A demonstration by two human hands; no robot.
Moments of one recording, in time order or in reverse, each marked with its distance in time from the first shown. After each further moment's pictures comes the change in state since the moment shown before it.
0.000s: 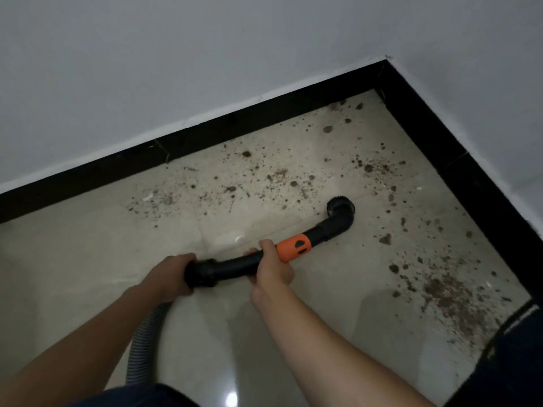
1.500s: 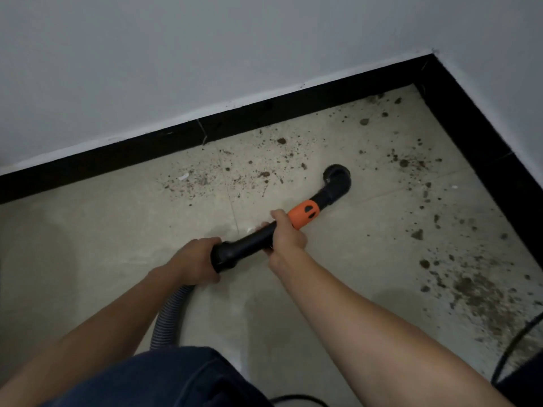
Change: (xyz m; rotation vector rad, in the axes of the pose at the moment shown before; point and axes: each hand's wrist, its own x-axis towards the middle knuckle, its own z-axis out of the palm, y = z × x) left_hand -0.022 -0.015 -0.006 -0.121 -0.005 0.070; right_hand -0.003 0.015 0.037 -0.163 -0.099 -0.062
